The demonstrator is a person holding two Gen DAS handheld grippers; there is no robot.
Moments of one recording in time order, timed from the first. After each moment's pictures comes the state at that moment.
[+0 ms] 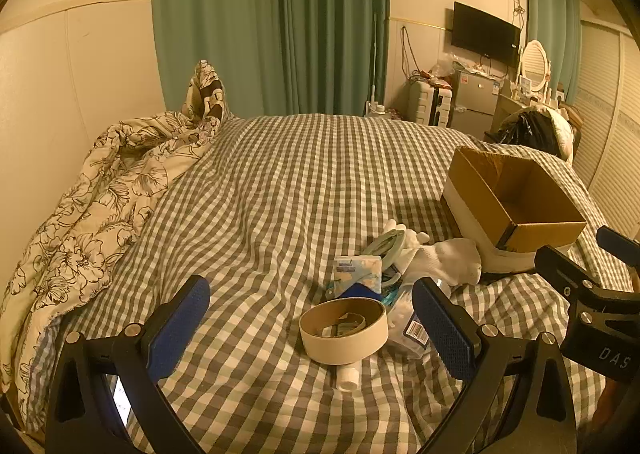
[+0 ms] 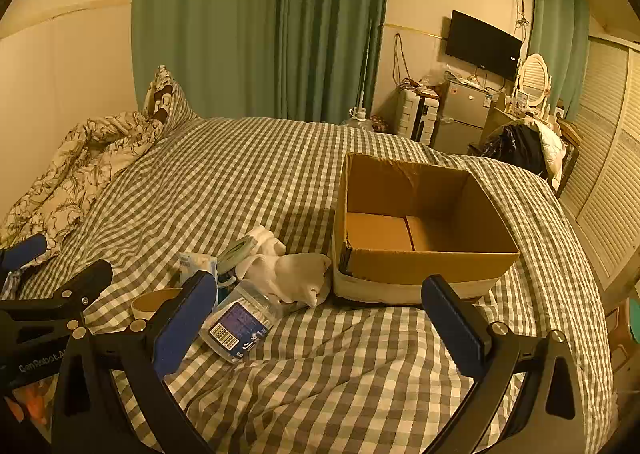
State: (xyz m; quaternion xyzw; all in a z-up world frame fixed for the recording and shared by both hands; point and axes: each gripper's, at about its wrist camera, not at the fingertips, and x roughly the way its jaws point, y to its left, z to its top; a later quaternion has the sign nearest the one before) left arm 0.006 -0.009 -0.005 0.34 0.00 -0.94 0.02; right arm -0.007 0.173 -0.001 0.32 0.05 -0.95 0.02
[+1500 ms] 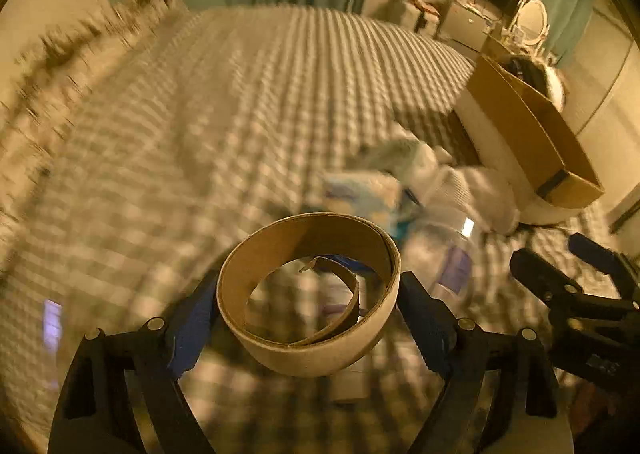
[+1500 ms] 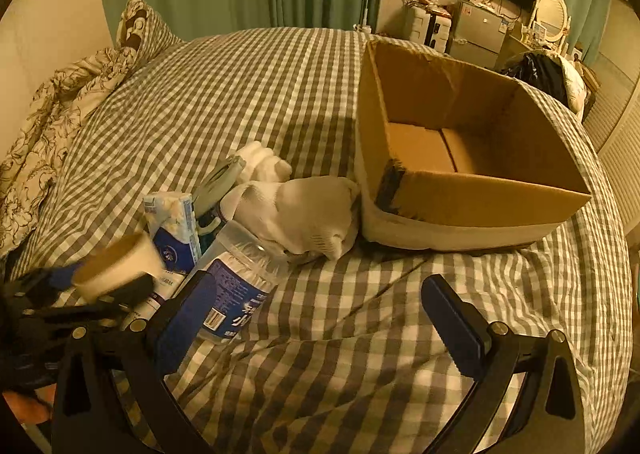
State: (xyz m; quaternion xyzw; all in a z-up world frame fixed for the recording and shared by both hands) left arm -0.058 -0.033 -0.093 0.48 0.02 -0.88 -0.04; right arm -0.075 0.159 -0.082 0.47 0.03 -0.88 0.02
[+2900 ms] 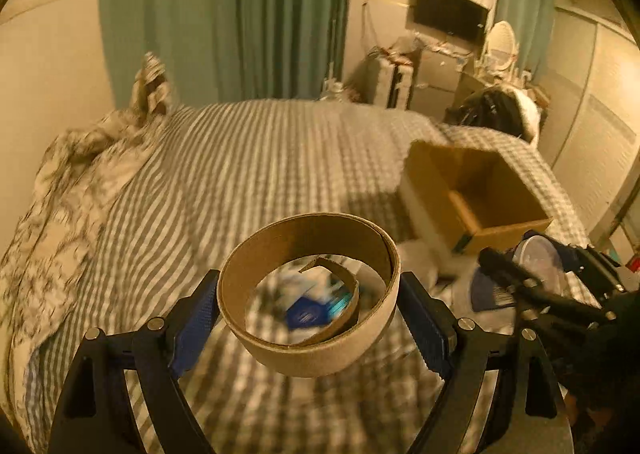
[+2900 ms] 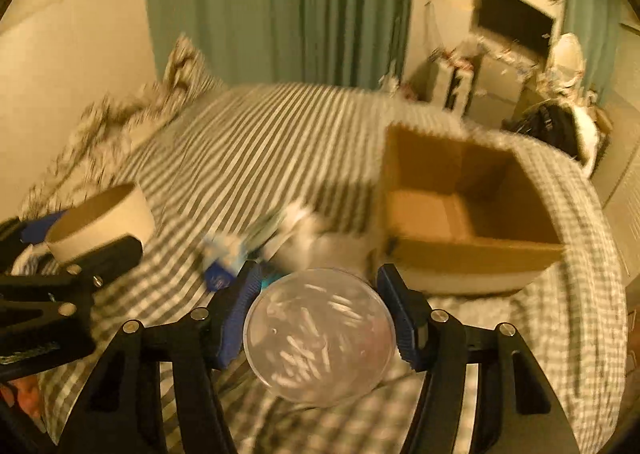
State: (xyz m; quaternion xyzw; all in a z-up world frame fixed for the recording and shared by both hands) left arm -0.037 0.024 0.025 0.38 0.00 -0.92 -0.07; right arm -0.038 0.176 0.003 0.36 0.03 -0.93 0.06
